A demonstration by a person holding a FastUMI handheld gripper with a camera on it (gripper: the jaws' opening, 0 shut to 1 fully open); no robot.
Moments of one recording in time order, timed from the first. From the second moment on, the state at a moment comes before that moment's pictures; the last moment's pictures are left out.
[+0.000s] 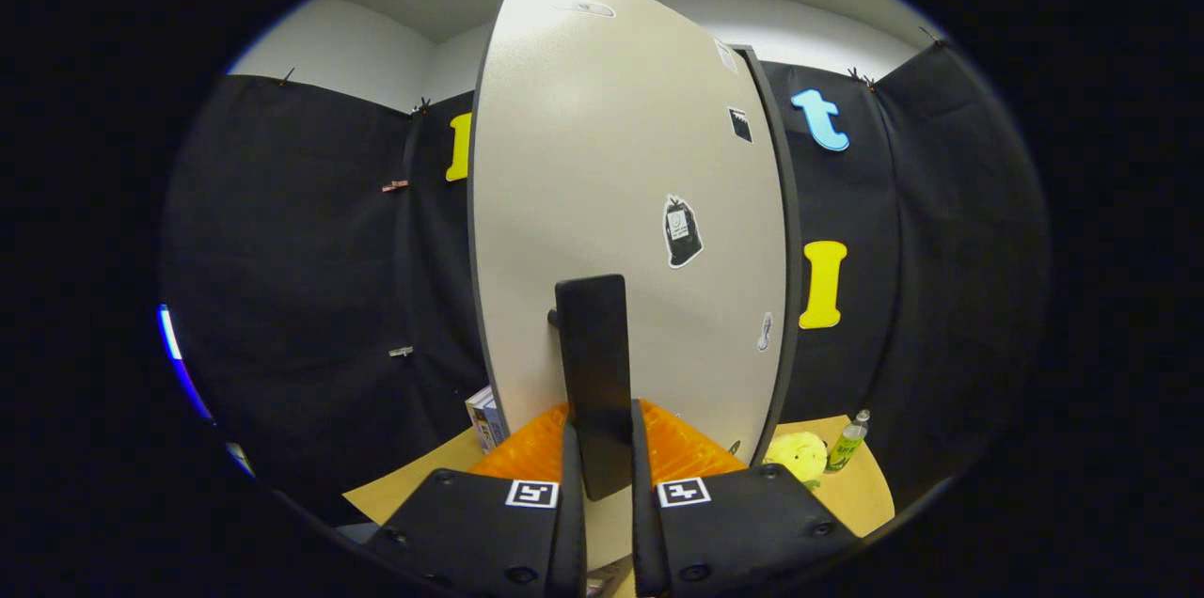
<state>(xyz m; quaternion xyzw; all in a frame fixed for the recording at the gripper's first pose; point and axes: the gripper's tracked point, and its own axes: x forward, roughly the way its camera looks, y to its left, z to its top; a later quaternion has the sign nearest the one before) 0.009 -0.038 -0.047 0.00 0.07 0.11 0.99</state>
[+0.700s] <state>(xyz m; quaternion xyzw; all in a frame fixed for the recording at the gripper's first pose) -0.061 -0.144 -0.024 -0.02 0.05 0.01 1.00</state>
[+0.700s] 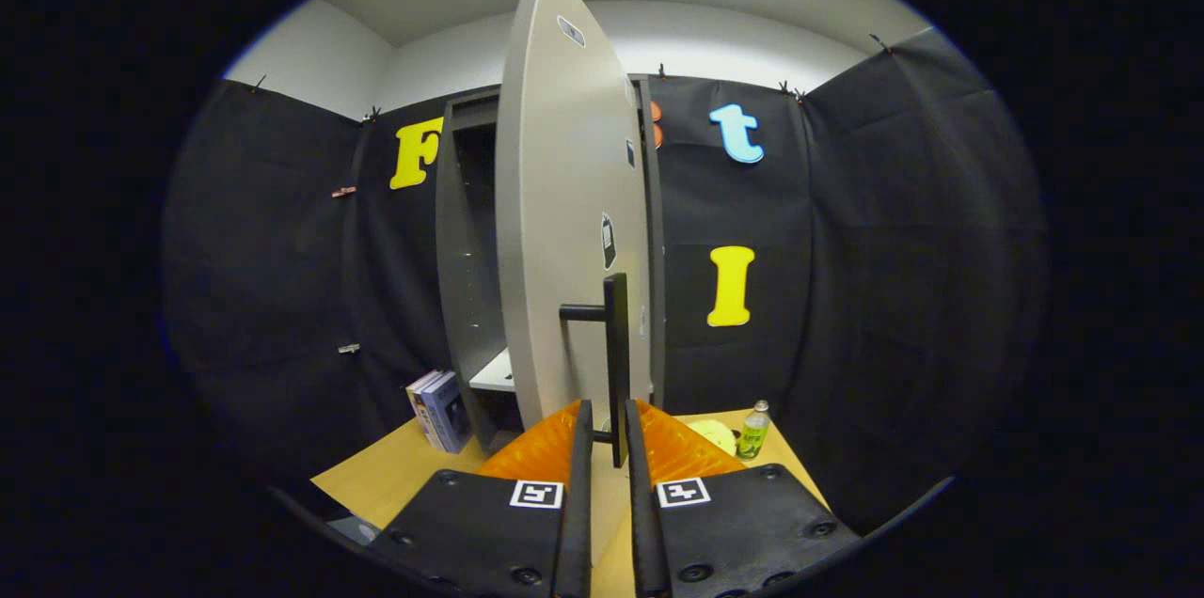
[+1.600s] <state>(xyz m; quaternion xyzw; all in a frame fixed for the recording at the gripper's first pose) -0.061 -0.056 -0.193 0.03 0.25 0.09 0.96</state>
